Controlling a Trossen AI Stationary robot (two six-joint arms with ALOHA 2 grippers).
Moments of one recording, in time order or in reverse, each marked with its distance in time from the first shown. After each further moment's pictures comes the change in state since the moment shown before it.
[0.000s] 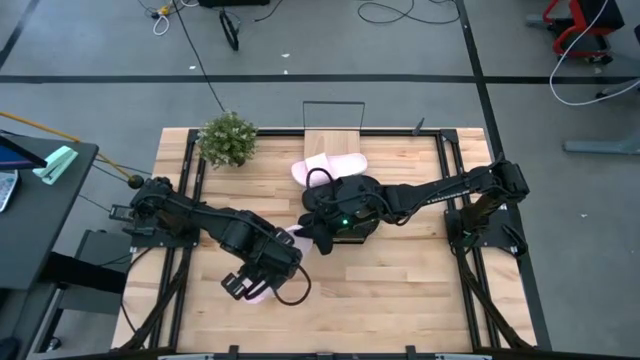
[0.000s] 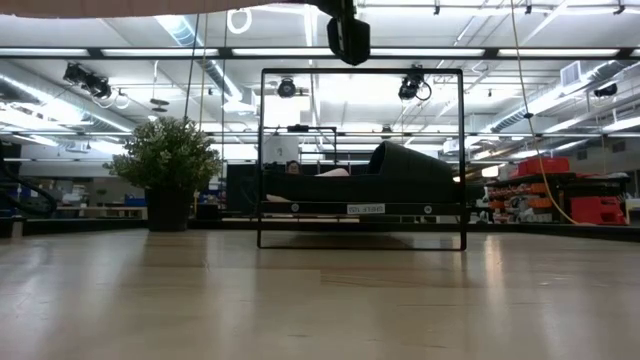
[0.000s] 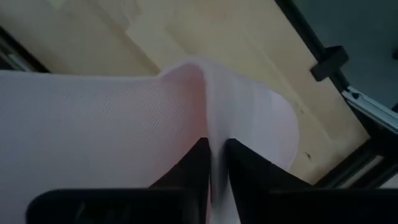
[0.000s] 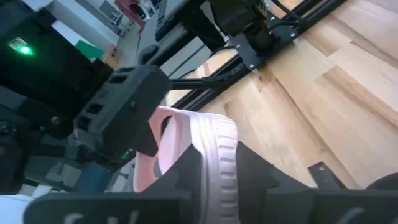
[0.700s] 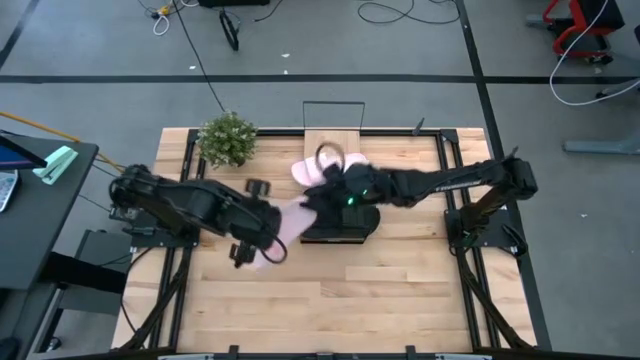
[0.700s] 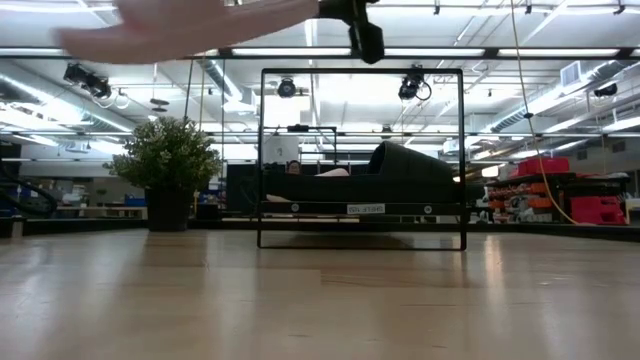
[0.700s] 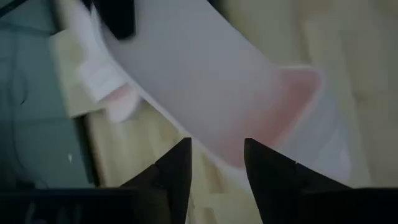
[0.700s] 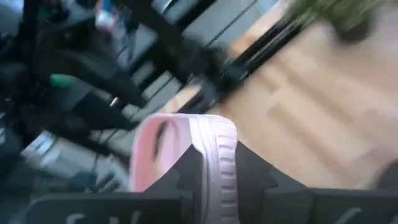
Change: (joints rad) left arm 0.038 -0.168 0.002 -0.059 -0.478 -0.342; right arm -0.104 -0.082 -0.001 -0.081 0.106 -0.007
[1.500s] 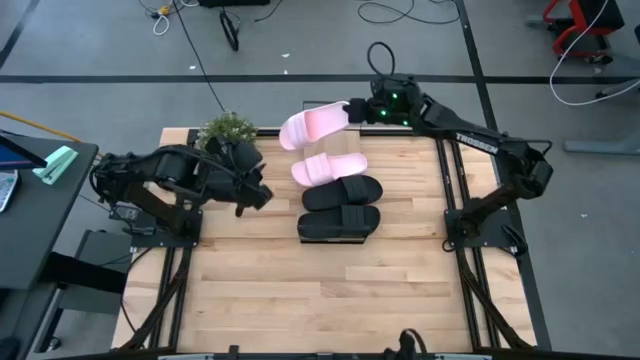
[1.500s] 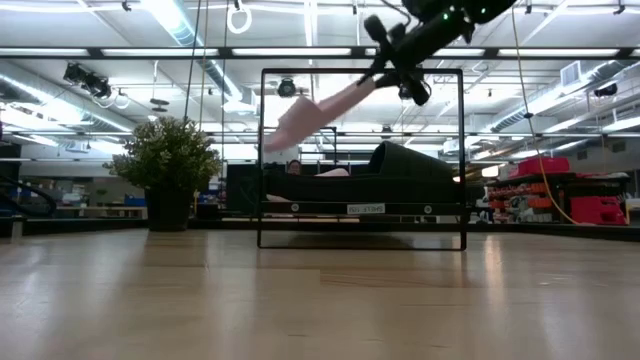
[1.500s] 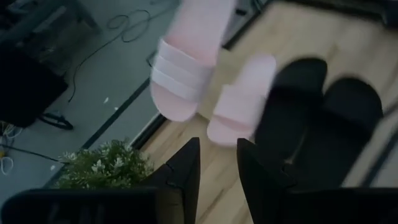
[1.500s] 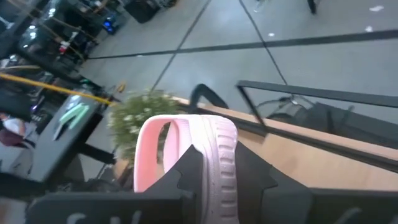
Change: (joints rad) left arm 0.156 -0.148 -0.002 0.059 -0.435 -0.608; right arm -0.658 -0.124 0.000 -0.170 -0.136 -0.035
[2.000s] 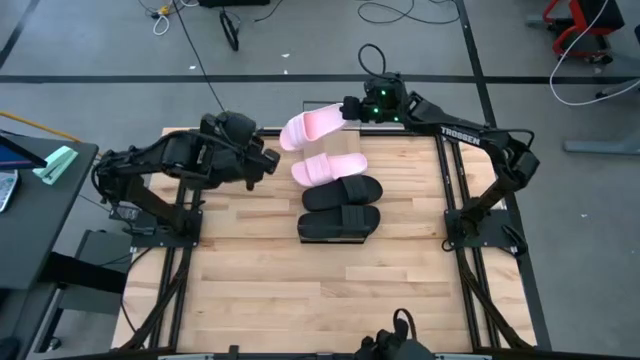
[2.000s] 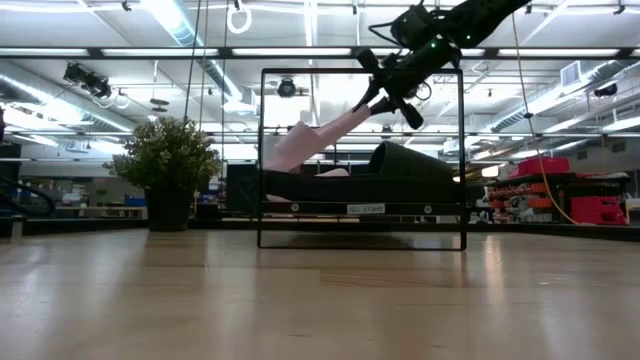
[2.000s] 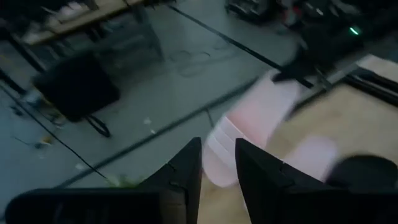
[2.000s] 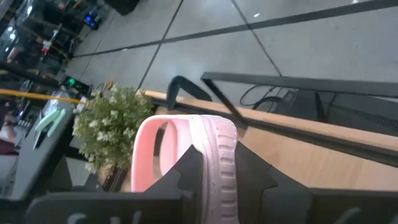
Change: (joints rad) left arm 0.121 0.000 0.000 0.134 -0.259 -0.068; right arm -0.074 0.128 0.000 0.048 -0.058 0.042
